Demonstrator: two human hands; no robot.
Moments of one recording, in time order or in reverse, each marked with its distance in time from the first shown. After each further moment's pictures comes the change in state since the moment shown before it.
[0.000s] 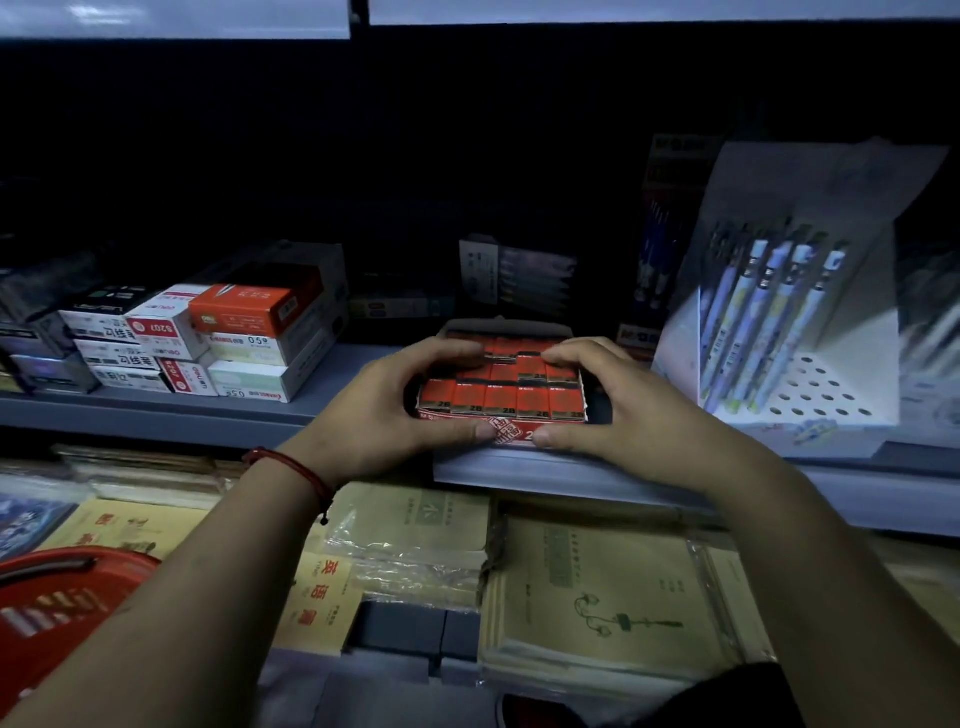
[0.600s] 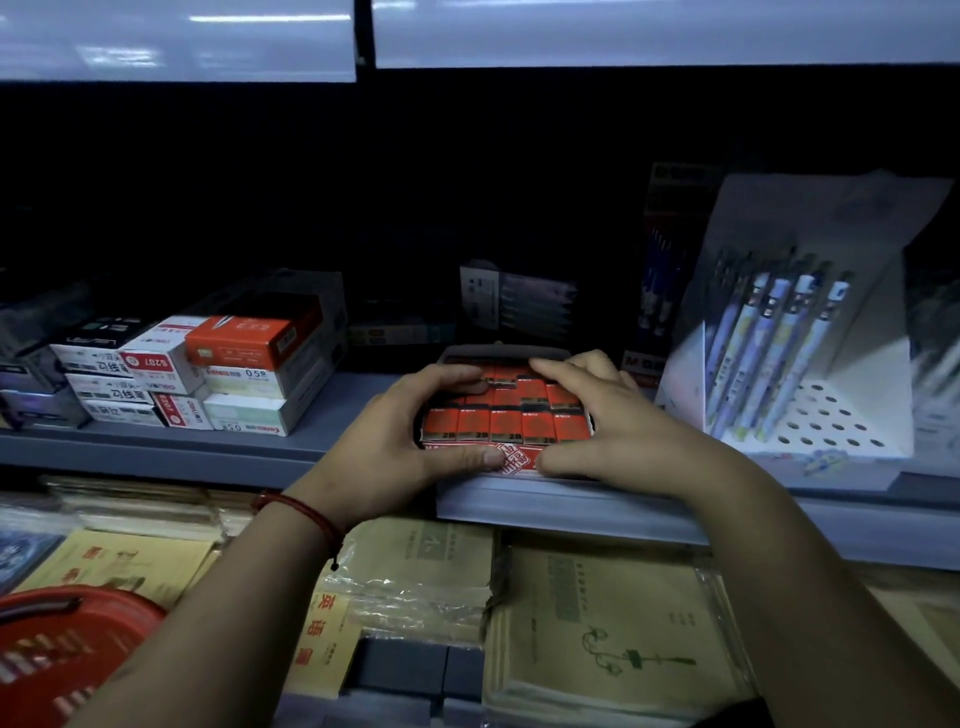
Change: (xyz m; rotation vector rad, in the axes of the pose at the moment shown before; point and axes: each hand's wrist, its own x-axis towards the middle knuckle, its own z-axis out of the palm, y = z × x) left_hand 0.006 -0.006 0.008 -0.082 0.065 0.001; right_hand 0.023 -0.011 0.001 -0.022 -0.058 0.132
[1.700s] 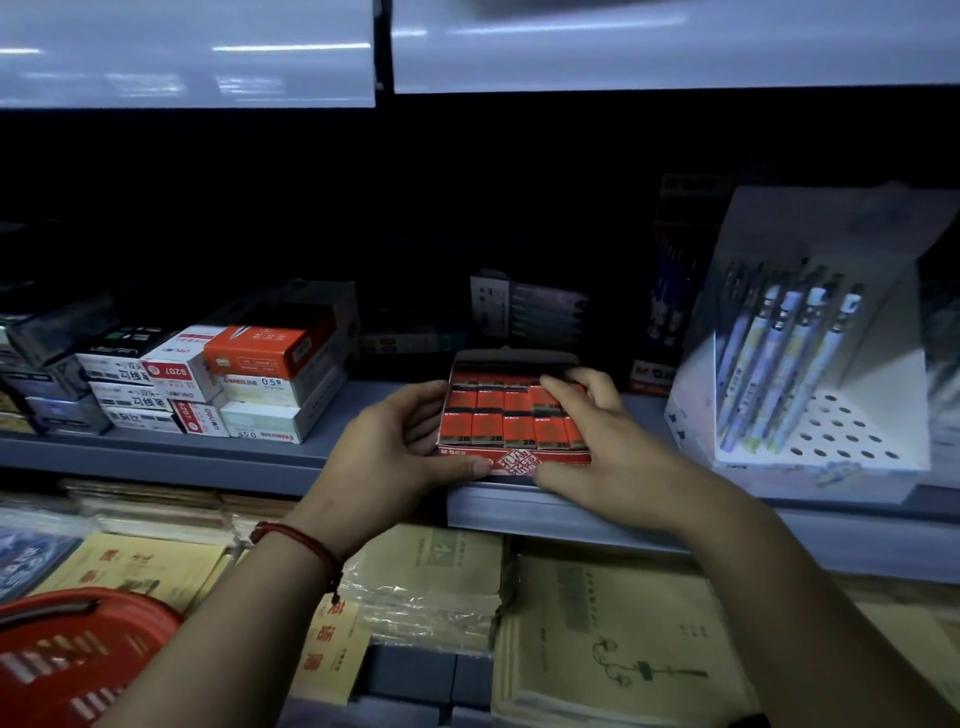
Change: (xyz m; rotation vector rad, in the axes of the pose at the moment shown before) left_hand -0.015 0.015 0.000 -0.267 0.128 -0.262; right_hand -0.005 -0.004 0.016 -0.008 -0.020 0.028
